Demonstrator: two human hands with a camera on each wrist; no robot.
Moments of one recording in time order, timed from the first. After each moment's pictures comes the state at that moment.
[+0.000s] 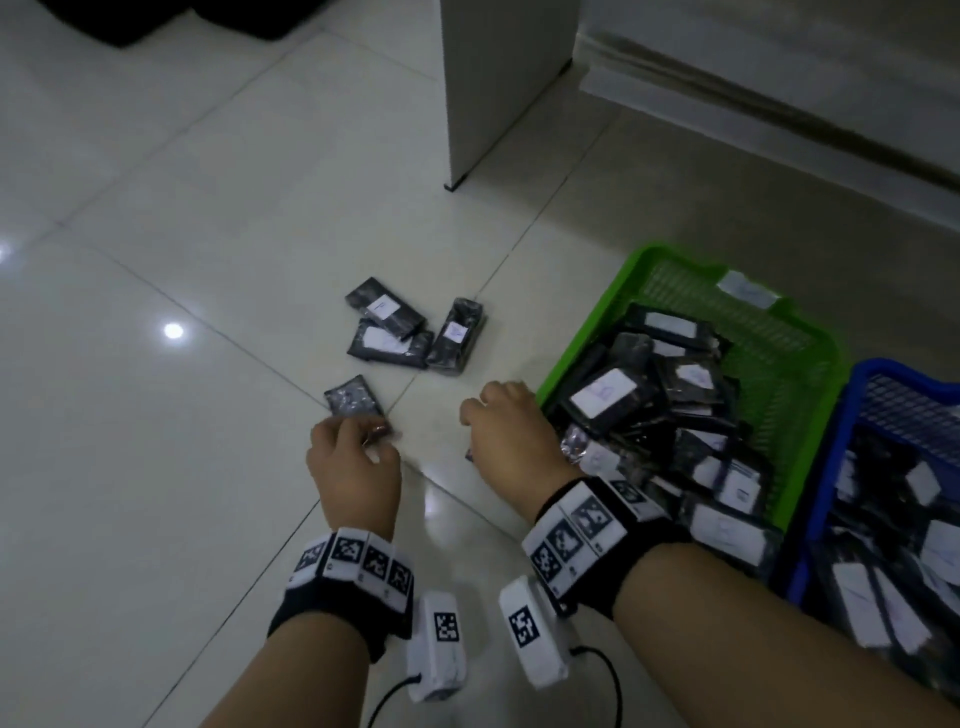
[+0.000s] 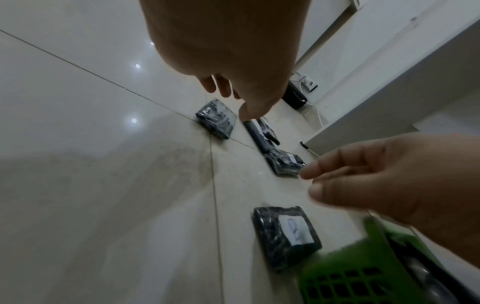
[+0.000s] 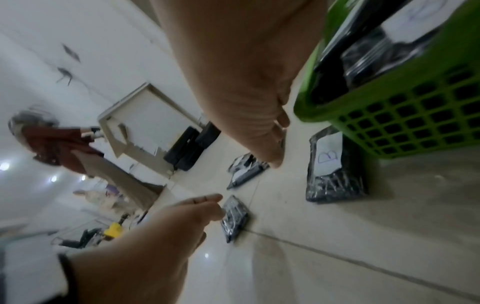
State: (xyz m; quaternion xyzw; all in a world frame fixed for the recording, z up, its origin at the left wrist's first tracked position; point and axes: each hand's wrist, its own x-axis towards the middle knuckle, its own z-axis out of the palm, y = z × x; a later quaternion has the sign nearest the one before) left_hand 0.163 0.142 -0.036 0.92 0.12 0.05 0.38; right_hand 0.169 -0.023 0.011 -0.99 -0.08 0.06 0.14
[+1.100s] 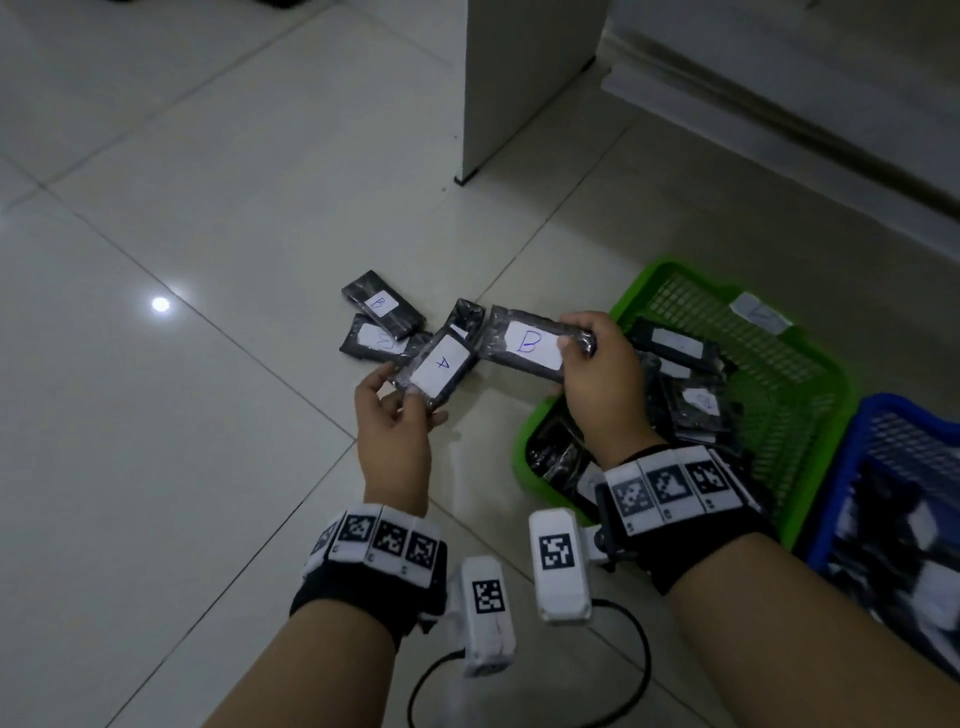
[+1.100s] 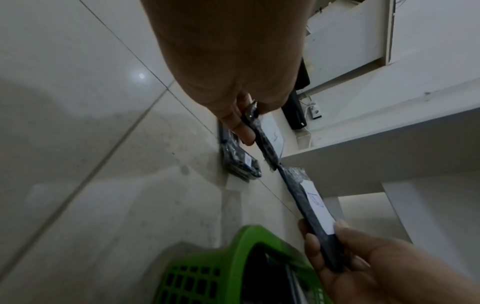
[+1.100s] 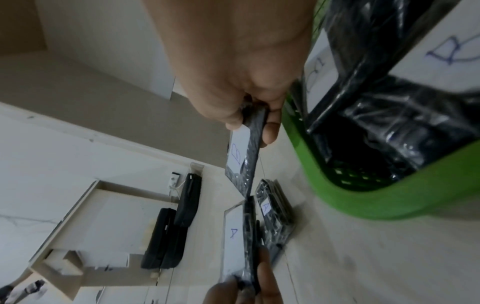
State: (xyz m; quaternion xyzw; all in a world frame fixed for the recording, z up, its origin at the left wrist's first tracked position) left_hand 0.188 0.080 -0.003 0.66 0.26 -0.02 0.71; right_hand 0.210 -0.094 0.021 -0.81 0.24 -0.07 0.53
